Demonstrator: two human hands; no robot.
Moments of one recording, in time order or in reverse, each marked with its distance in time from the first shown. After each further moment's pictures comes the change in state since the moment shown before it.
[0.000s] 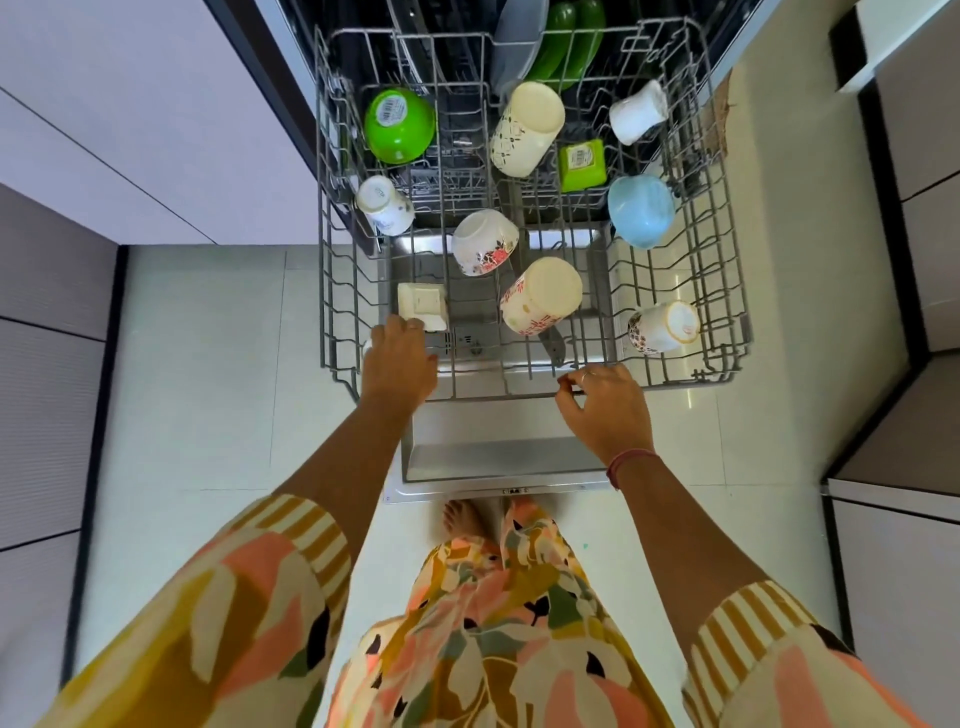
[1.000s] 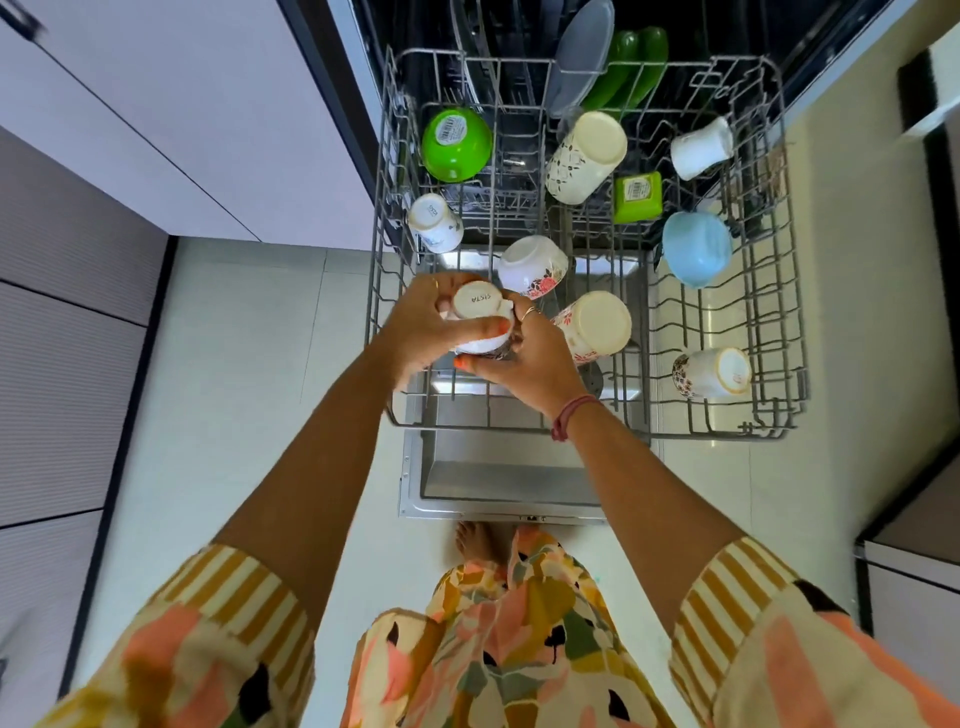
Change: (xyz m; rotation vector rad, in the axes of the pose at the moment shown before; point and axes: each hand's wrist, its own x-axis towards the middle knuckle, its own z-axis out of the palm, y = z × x) left_hand 0.015 0.006 -0.095 -0.946 -0.182 0.020; right_hand 0.078 -0.125 -0.003 0.795 -0.219 -0.188
